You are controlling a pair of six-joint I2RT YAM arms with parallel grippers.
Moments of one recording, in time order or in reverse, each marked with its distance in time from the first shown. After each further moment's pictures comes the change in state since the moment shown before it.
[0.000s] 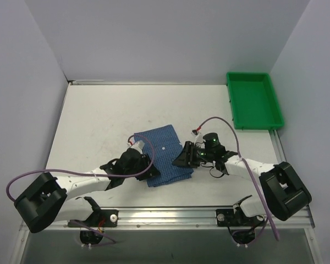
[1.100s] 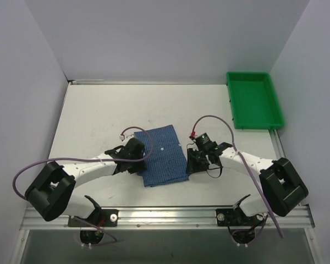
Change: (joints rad) left arm 0.081 0.123 0.167 -0.426 -0.263 0.037; right arm 0.075 0.010 0.156 -0.611 0.414 -0.294
